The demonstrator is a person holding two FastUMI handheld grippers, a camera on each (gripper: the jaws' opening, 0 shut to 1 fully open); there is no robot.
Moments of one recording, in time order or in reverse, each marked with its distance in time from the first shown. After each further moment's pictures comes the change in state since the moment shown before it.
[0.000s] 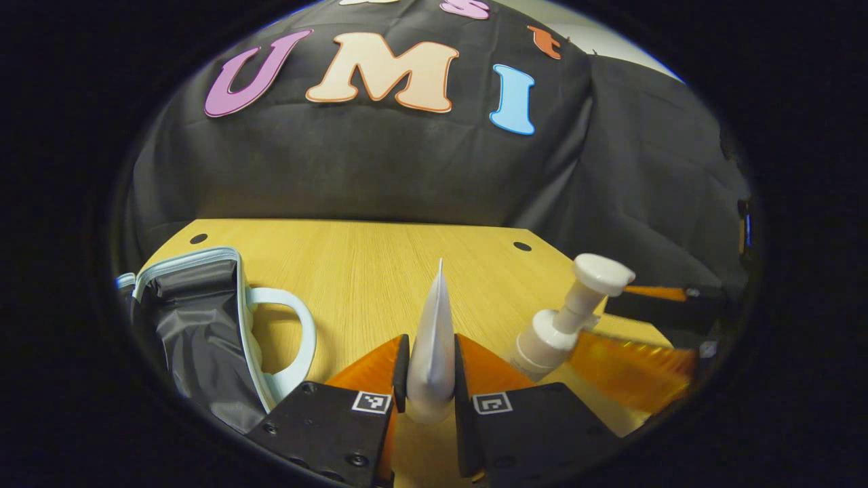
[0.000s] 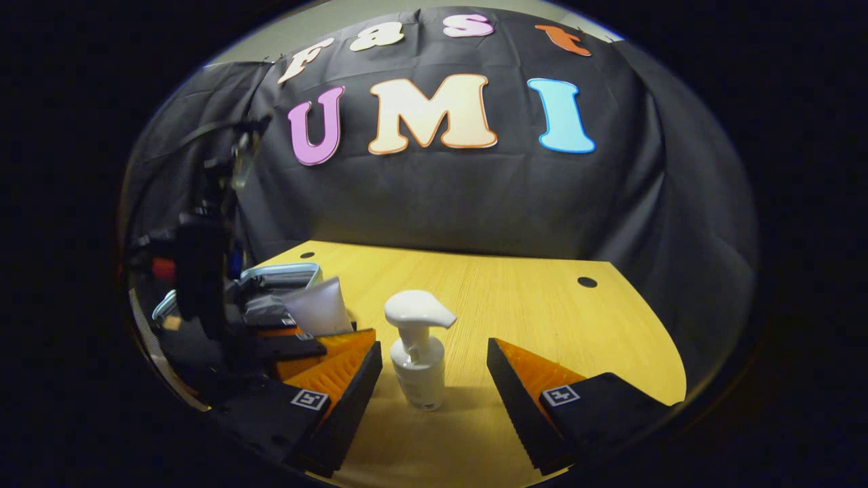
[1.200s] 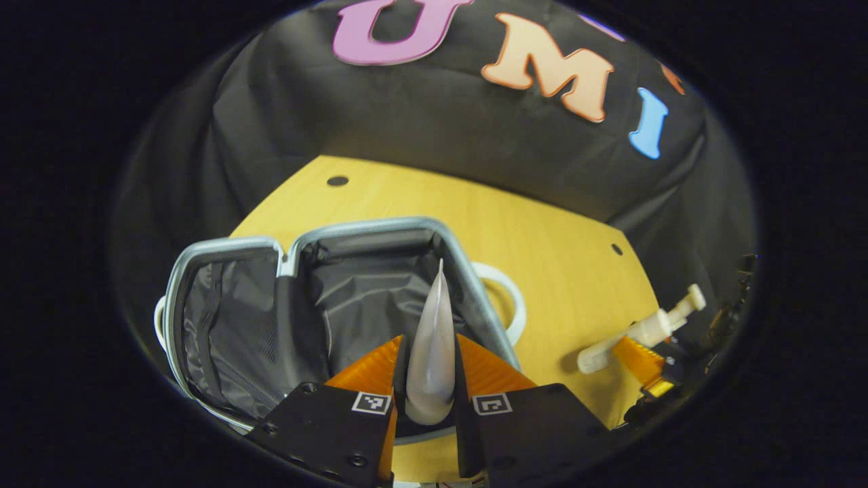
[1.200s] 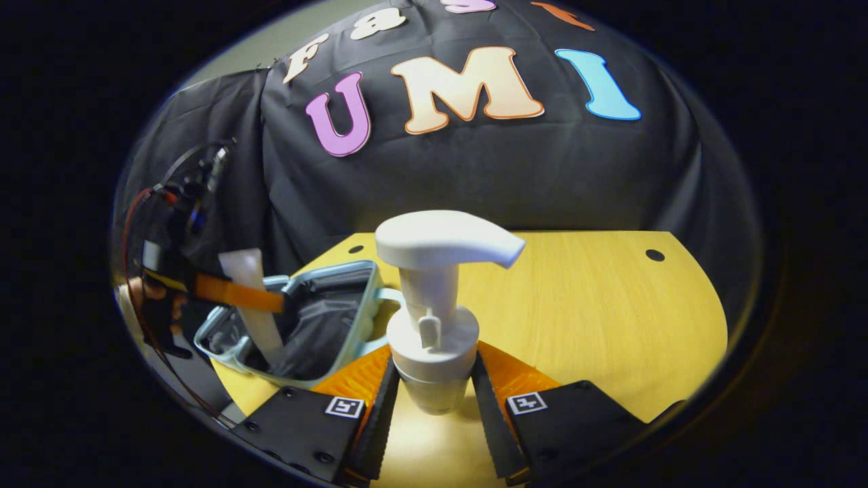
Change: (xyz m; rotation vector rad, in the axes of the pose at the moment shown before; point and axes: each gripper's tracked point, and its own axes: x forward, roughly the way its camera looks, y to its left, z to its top) left arm -0.127 0.204 0.000 -0.281 0.347 0.321; right arm 0.023 0.102 0.021 0.126 0.090 0.187
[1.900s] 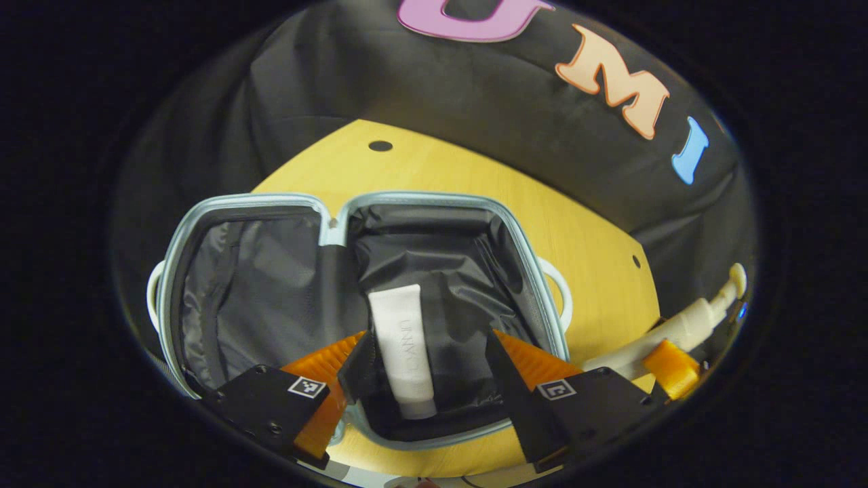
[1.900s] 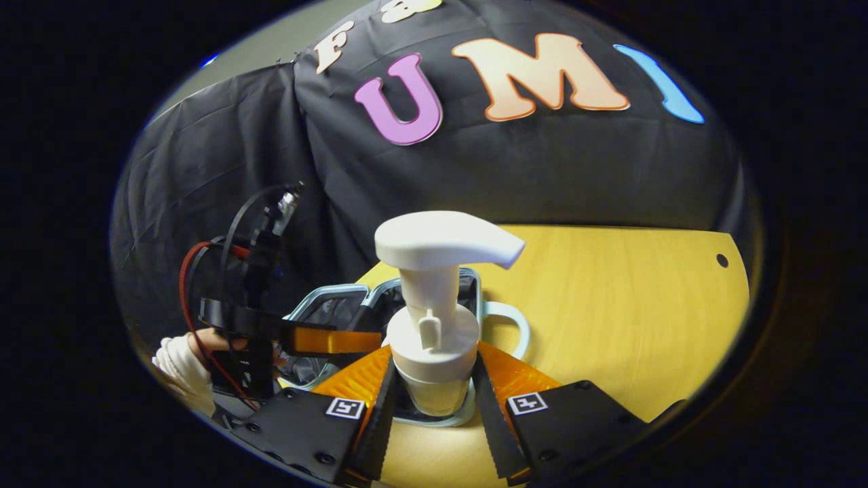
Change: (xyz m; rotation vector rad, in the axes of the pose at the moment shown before) left arm -0.019 0.060 0.004 -0.142 0.010 -0.002; right arm 0.041 0.143 0.015 -0.013 0.143 0.235
